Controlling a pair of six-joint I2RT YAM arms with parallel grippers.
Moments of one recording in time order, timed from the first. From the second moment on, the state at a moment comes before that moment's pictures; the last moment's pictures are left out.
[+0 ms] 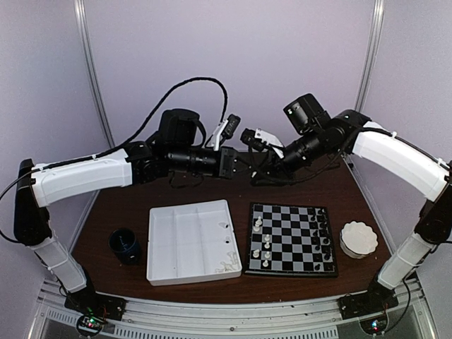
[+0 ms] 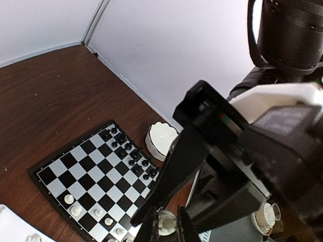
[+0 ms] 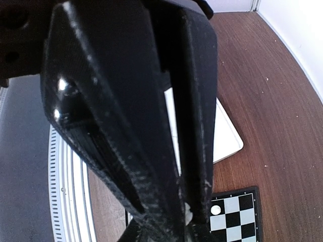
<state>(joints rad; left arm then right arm) -0.92 1.64 1.43 -0.09 0.44 -0.54 0.74 1.59 1.65 -0.90 -0.53 -0.40</state>
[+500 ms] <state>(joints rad) -0.99 1.63 1.17 -0.06 0.40 -0.21 0.25 1.19 1.22 -0.87 -0.67 -0.40</state>
